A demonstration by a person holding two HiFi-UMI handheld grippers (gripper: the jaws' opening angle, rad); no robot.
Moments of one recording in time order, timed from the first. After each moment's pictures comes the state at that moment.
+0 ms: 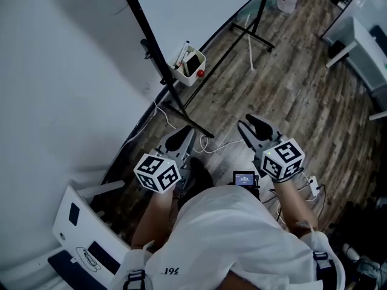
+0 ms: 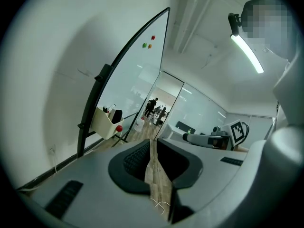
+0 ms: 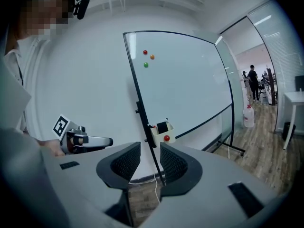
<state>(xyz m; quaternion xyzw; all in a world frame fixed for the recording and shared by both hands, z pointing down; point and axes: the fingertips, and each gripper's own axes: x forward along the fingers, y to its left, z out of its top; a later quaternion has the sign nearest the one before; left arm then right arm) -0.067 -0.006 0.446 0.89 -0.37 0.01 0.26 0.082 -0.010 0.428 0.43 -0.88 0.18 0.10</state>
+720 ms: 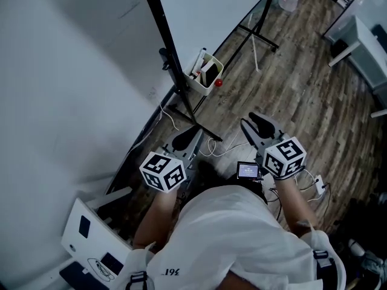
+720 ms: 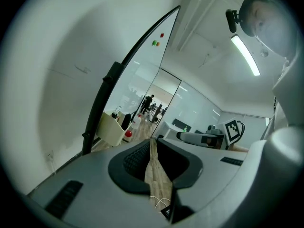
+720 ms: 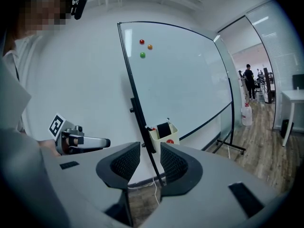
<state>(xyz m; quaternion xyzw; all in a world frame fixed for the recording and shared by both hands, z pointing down) -0.108 -0.059 0.452 0.90 -0.34 0.02 0.27 0.029 -0.070 0.439 0.45 -0.87 0.19 0.10</state>
